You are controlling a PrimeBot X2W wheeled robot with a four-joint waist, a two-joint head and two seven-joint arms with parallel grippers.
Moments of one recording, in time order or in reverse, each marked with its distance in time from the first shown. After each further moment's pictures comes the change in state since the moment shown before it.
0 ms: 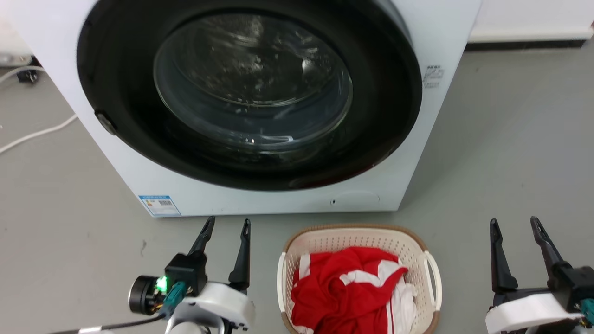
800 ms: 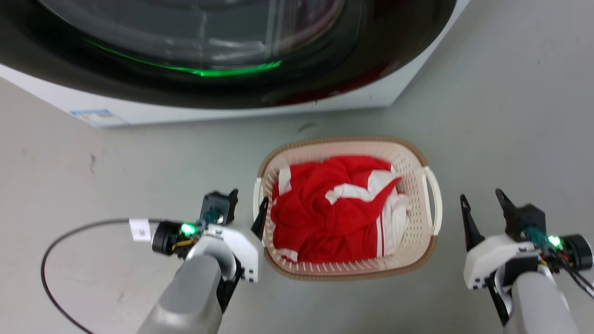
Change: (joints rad) left arm -0.477 0.000 -0.149 0.700 -0.053 -0.077 0.000; right arm -0.383 0.000 -0.053 0.559 -0.222 0.000 0.000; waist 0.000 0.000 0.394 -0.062
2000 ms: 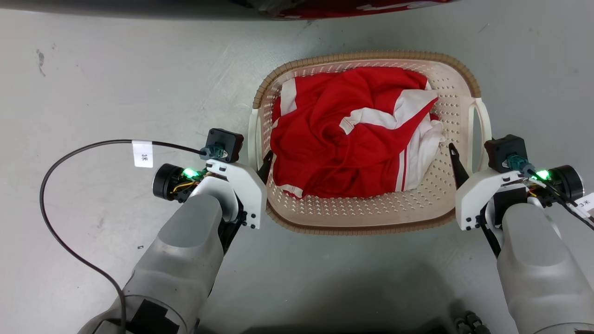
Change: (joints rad) left arm -0.329 -0.001 -0.220 0.278 -0.231 -0.028 0.068; right arm -0.376 -0.012 -0.043 0.381 -0.175 0.000 0.000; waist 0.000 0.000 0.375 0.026
